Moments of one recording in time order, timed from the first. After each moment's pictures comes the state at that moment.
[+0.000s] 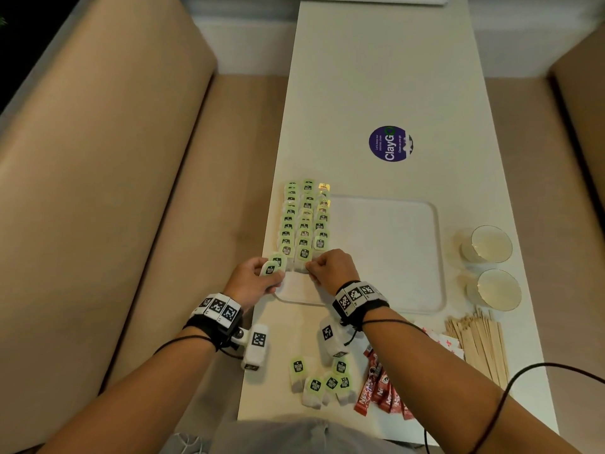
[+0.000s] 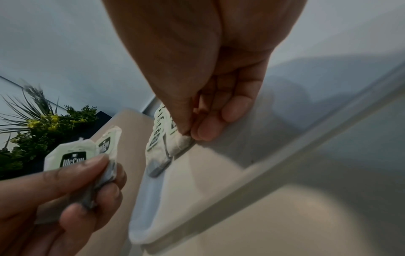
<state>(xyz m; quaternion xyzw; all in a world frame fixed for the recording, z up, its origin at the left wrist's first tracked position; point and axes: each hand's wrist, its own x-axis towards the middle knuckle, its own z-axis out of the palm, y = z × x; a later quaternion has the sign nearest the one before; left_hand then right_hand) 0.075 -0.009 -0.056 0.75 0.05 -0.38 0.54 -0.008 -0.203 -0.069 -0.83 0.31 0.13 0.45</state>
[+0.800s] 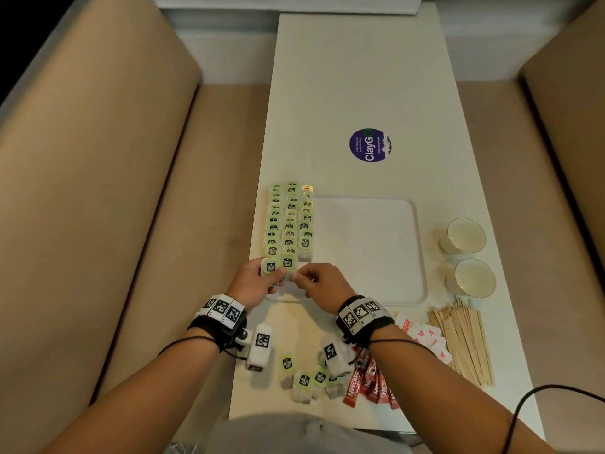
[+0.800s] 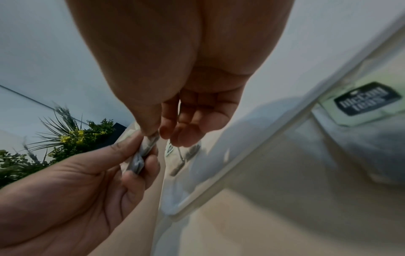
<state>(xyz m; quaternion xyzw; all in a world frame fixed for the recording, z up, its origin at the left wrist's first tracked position) 0.052 -0.036 -0.043 0.73 -0.02 -0.39 0.56 -0.052 -0.197 -0.047 -0.80 0.23 0.10 0.55</state>
